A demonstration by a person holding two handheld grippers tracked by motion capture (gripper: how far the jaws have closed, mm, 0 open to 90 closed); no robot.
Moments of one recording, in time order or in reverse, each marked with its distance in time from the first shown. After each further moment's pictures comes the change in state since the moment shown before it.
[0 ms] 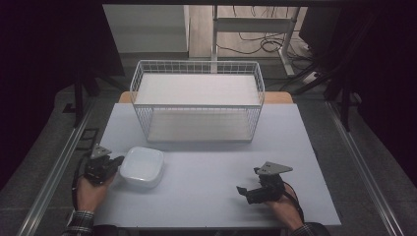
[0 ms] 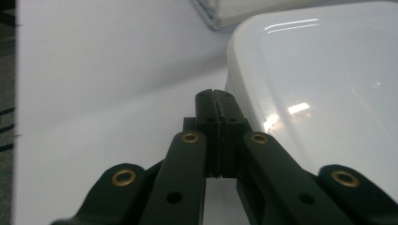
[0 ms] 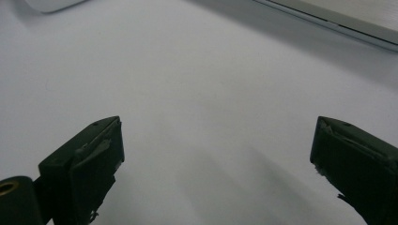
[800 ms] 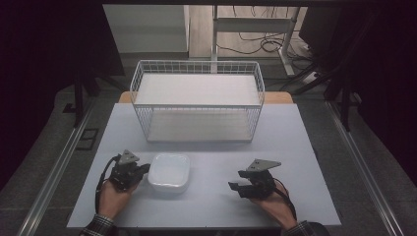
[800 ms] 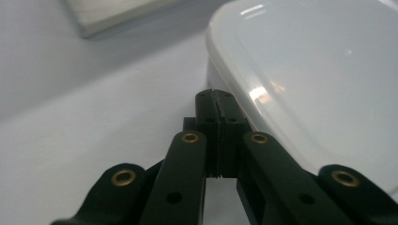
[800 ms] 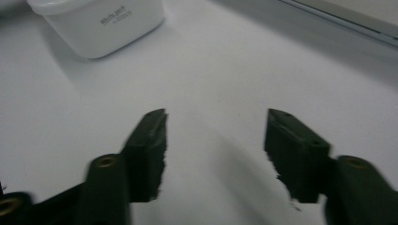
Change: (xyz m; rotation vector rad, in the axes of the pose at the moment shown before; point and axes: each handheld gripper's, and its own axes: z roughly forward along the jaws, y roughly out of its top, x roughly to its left) left arm -0.070 0.011 0.013 0.052 -0.156 0.111; right arm 0.020 0.024 0.012 0.061 0.063 -0.028
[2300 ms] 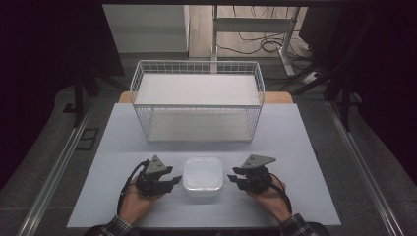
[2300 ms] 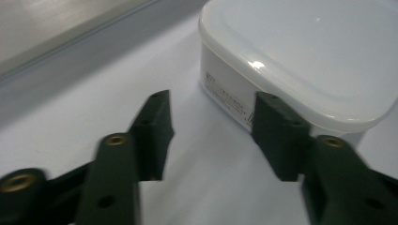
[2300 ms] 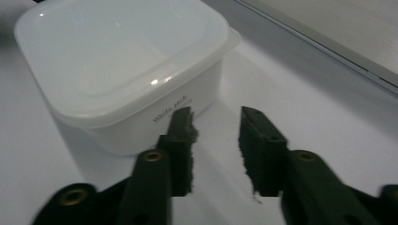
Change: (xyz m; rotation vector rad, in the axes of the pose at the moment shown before) left arm -0.058 0.015 0.019 -0.070 -0.137 0.146; right arm -0.004 0.013 0.005 -0.009 -0.028 -0.091
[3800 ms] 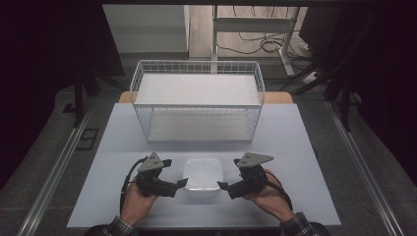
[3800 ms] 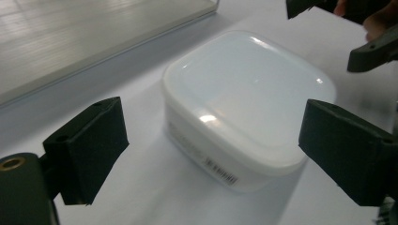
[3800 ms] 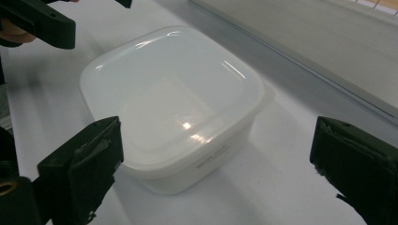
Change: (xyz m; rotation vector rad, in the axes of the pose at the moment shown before) left arm -0.004 0.014 -0.007 -0.139 -0.151 -0.044; right arm 0.017 0.023 -0.005 -0.083 0.060 -0.004
